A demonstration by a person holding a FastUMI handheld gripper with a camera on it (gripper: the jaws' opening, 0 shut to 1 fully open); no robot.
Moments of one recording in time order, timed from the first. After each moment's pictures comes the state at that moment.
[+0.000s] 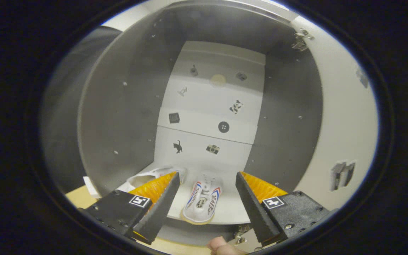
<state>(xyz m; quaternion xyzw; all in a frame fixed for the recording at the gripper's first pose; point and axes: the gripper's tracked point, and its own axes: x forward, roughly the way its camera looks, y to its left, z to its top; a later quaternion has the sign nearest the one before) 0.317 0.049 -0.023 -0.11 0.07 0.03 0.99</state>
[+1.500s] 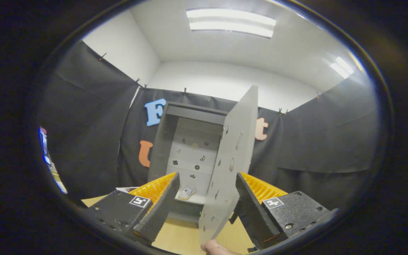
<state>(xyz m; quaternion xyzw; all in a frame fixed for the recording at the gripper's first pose) -0.137 -0.072 0.175 -0.12 -0.08 0.02 0.99</state>
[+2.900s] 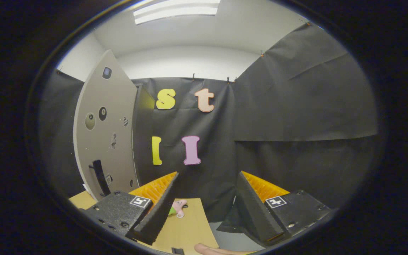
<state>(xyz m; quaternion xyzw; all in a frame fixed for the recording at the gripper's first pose) -0.046 -0.400 0.116 -0.02 -0.01 -0.08 1.00</state>
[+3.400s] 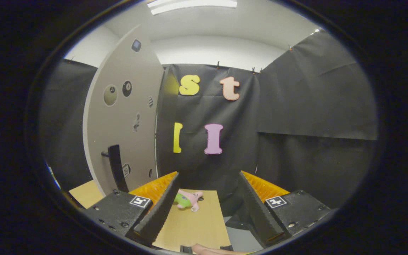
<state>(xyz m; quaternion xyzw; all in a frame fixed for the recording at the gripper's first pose) 0.006 -0.309 0.078 -0.06 0.04 -0.01 1.00</state>
